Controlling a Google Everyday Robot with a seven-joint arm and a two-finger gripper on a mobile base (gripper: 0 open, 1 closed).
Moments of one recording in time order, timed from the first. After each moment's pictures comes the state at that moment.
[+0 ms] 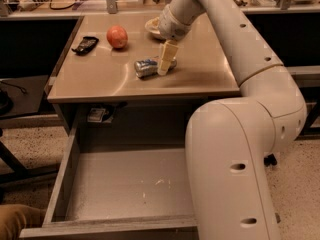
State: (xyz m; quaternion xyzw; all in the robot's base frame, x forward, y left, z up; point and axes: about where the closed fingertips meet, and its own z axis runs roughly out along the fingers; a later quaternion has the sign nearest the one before) arm 0.761 -0.003 0.861 -0.77 0.57 0.09 0.27
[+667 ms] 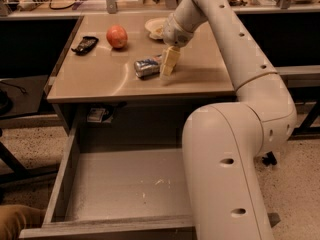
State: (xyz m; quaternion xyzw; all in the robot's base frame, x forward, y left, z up) arm 0.764 -0.014 0.836 -0.75 0.59 0.13 0.27
